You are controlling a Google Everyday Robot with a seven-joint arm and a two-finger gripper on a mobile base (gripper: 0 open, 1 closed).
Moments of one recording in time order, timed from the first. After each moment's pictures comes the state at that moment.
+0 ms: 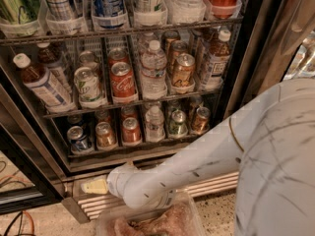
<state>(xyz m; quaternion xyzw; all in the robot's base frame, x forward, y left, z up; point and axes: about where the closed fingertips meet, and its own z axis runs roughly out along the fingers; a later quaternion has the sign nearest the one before) 0.498 0.160 0.562 -0.24 0.87 0.23 0.37</state>
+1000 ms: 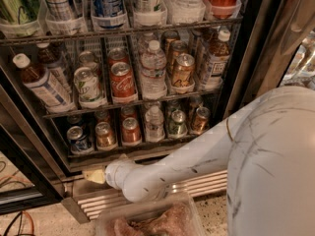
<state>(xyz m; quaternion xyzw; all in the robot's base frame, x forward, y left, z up) 0.533 0.175 0.564 -0.22 0.85 0.26 0.41</state>
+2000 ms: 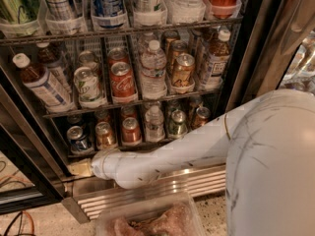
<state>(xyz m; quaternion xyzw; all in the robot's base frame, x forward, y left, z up) 0.544 0.229 0.597 -0.31 0.80 0.30 0.42</state>
